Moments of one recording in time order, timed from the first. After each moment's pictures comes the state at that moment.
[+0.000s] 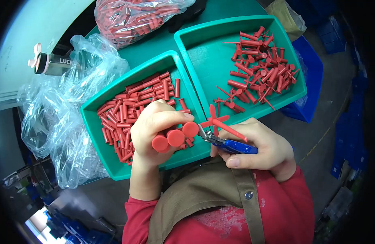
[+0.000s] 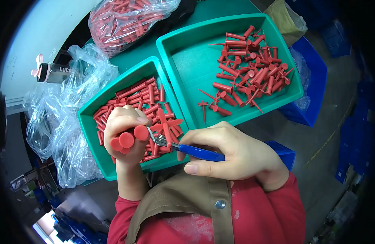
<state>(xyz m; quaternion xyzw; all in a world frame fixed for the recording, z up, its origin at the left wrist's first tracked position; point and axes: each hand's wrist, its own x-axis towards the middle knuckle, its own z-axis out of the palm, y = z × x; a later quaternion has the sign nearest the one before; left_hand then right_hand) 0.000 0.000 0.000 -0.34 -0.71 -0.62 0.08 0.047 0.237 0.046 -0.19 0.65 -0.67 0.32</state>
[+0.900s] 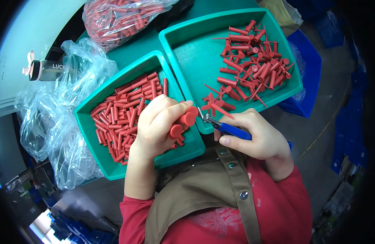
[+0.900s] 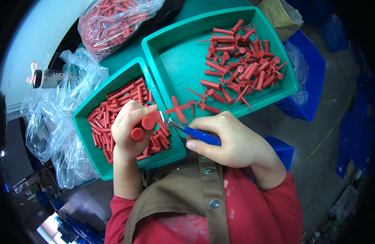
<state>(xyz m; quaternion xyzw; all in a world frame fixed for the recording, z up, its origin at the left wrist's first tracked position) -0.010 0.026 -0.007 -0.42 -0.76 -0.47 0.12 0.054 0.260 0.031 -0.10 0.75 -0.60 0.26</state>
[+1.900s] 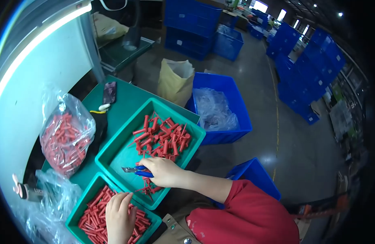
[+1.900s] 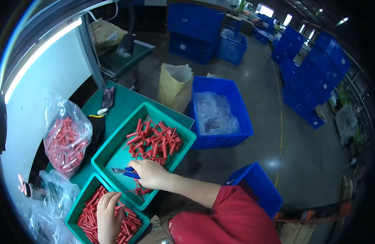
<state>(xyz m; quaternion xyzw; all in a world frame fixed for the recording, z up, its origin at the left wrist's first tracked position) 0.001 0.021 0.032 -0.46 -0.85 -0.22 -0.08 0.021 0.262 -0.022 -0.02 0.94 -0.33 -0.04</state>
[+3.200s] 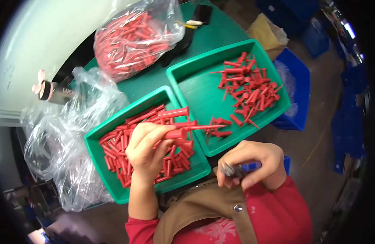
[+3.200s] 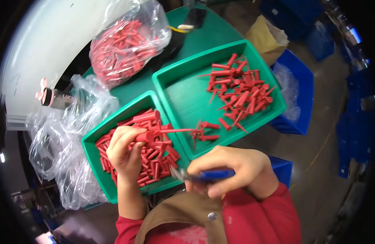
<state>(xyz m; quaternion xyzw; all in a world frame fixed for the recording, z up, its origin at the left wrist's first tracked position) -0.017 -0.006 0.010 -0.32 -0.78 -0.51 0.16 0.034 0.258 0.047 -0.30 0.49 -0.72 0.39</state>
